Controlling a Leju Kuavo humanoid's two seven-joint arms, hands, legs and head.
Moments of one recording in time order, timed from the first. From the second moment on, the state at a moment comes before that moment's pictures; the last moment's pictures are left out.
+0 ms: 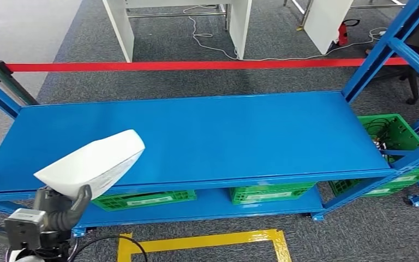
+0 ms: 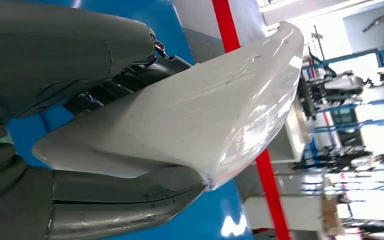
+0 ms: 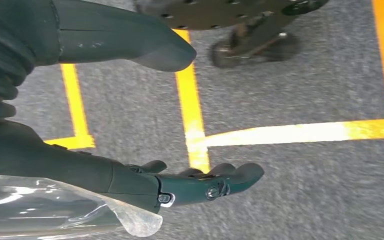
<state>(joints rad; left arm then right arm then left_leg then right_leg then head) 0.24 0.05 -0.19 -1.78 0.01 0.19 -0.48 0.55 0.36 -0.38 -1.30 0.50 -0.06 0.07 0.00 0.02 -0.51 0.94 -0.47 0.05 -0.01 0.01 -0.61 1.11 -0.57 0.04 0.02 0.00</state>
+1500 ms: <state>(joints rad) 0.56 -0.26 0.20 -2.00 0.00 0.10 -0.61 0.25 0.28 -0.56 -0.84 0.61 0.10 -0.23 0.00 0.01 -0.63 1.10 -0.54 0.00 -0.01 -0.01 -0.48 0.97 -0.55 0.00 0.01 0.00</state>
